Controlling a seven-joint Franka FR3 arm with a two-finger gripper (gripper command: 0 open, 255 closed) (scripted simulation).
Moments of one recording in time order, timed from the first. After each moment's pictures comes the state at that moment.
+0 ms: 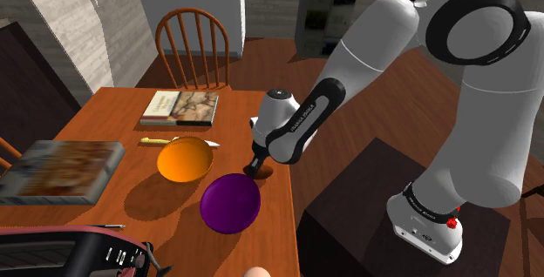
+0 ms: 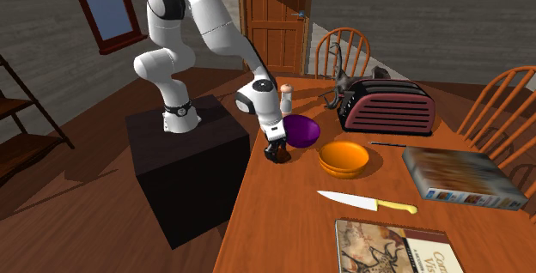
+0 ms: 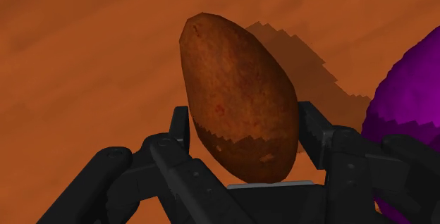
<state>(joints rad) 0.26 0.42 0.25 -2.35 0.21 2.89 -0.14</state>
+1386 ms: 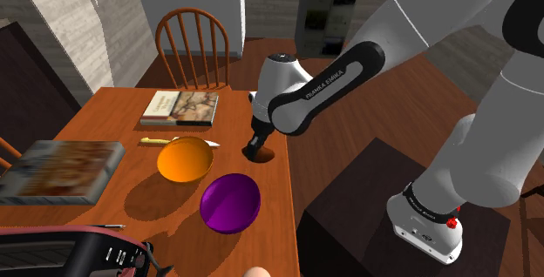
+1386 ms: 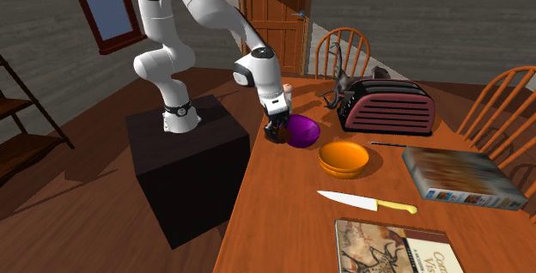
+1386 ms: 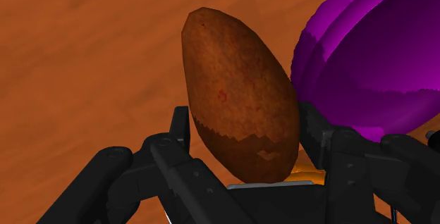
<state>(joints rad) 0.24 0.15 0.26 -2.36 0.23 2.64 -0.12</state>
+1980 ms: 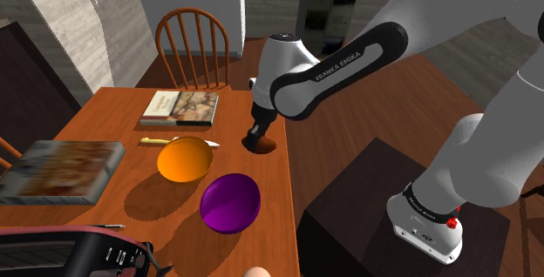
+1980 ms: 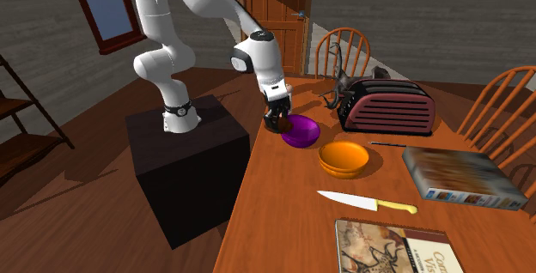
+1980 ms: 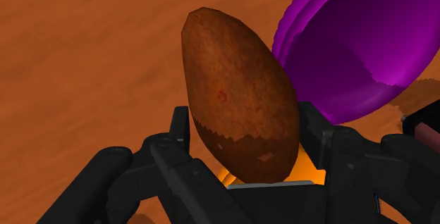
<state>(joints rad) 0.23 0.05 0.26 -2.34 0.24 2.52 -0.11</state>
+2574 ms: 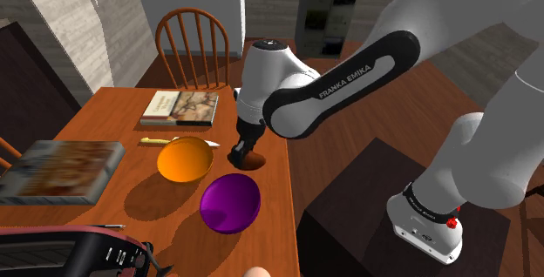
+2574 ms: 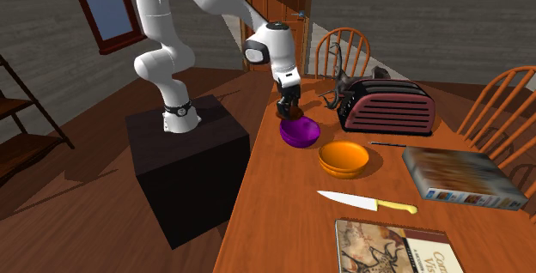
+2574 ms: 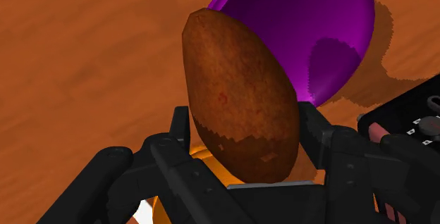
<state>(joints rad) 0.31 0.06 0.33 -2.29 0.18 2.50 0.08</state>
